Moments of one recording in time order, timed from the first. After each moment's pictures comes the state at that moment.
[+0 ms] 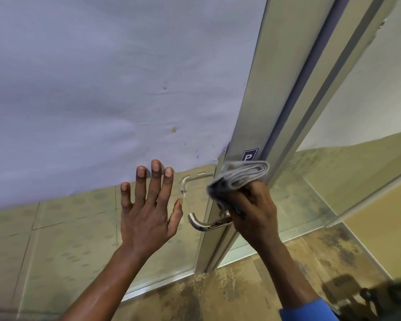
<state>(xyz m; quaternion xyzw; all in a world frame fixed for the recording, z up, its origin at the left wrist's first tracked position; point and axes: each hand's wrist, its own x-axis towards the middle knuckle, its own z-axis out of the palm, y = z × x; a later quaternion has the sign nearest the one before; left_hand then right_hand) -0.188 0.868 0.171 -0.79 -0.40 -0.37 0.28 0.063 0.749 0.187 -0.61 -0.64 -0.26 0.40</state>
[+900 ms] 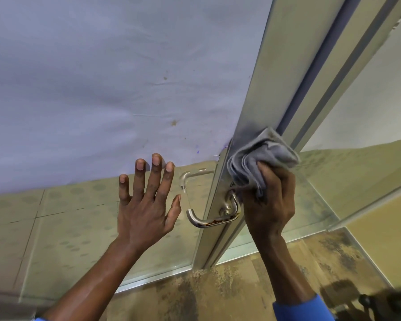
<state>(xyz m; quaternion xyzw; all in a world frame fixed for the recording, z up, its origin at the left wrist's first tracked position) -0.190 0.870 0.167 -0.79 -0.40 -0.36 0.30 0.058 0.760 0.211 -0.61 -0.50 -0.28 0.55</state>
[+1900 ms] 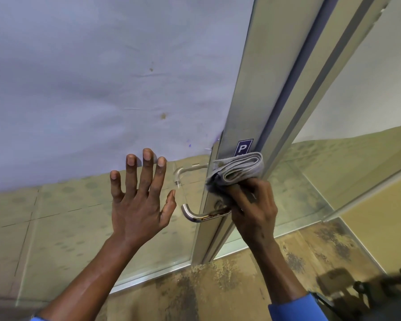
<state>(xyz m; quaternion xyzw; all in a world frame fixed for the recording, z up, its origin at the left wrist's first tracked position) -0.189 0.871 0.167 -0.79 -0.39 -0.36 0.29 0.065 0.740 0.169 -0.64 -0.58 -0.30 0.39</state>
